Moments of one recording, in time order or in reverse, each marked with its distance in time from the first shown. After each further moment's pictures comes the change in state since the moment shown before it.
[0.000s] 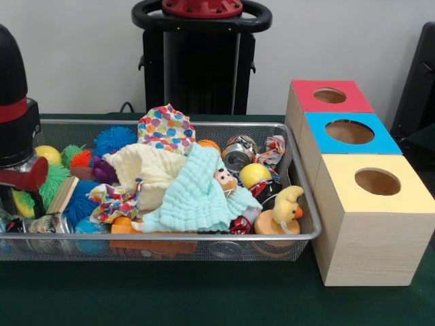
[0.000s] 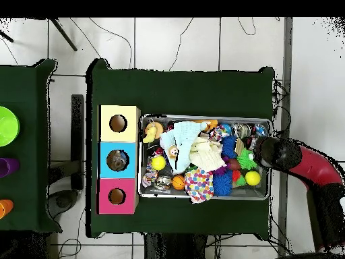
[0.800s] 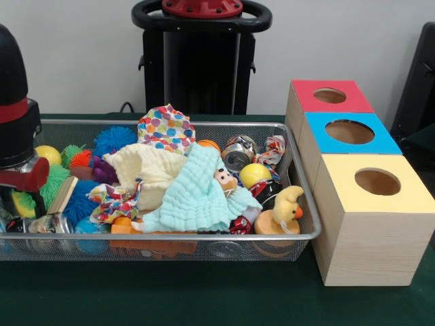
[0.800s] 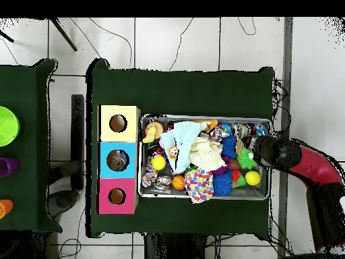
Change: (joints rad) arm -0.006 0.000 0.015 0.000 -0.004 0.001 0.000
